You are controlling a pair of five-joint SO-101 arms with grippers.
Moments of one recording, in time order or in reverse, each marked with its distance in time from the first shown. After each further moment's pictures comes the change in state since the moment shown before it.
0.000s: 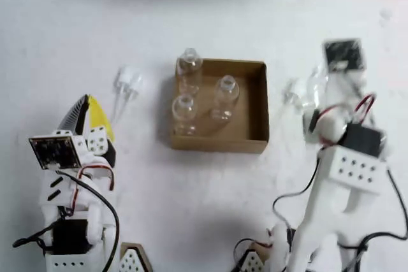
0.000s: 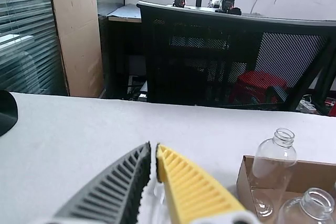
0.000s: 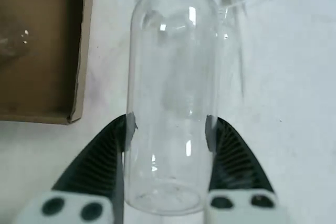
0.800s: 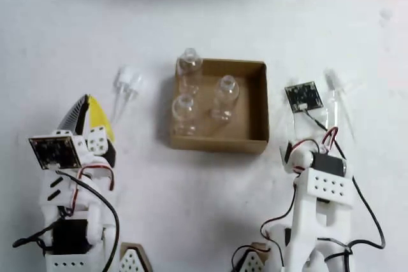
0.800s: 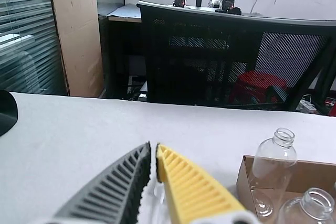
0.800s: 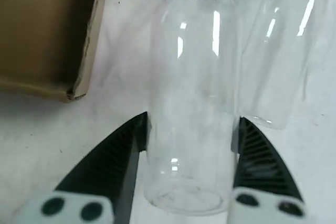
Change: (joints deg) left arm 0.0 0.0 0.0 -0.1 0.0; right arm -3.3 -5.8 30.9 -21.8 4.0
